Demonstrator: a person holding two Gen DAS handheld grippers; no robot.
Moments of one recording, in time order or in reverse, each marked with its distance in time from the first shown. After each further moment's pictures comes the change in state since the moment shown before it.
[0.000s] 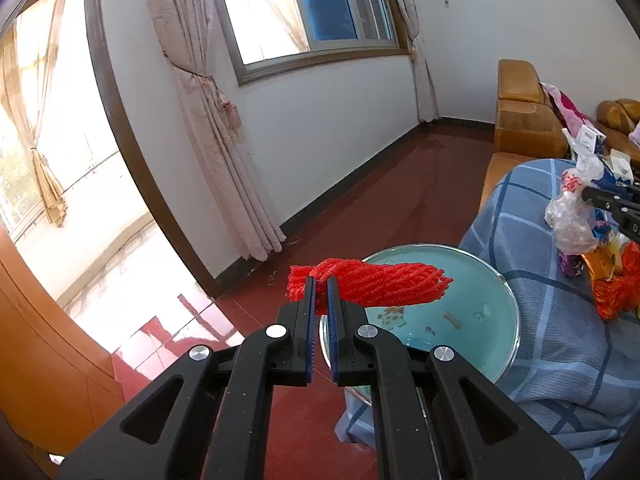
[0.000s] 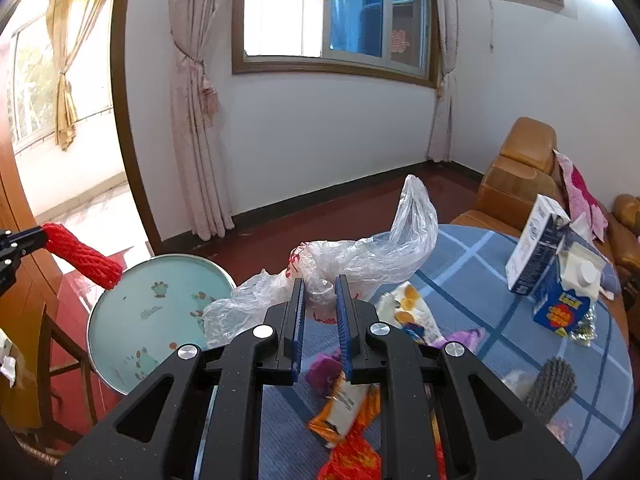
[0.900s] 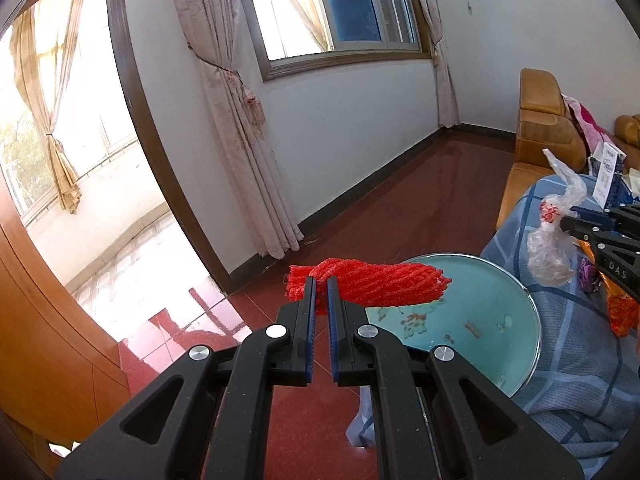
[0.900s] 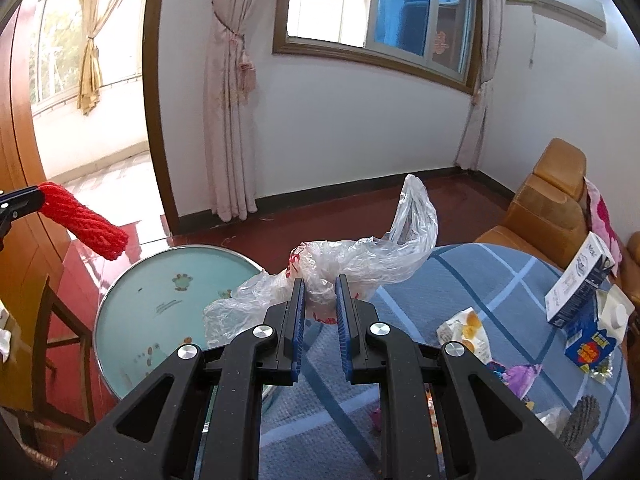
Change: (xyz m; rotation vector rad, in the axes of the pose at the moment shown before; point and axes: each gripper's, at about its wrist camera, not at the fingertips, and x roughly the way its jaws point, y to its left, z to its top) left arm 0.003 0.024 0.003 -0.054 0.008 0.043; right arm 0.037 0.055 0.014 -0.120 0.043 0.058
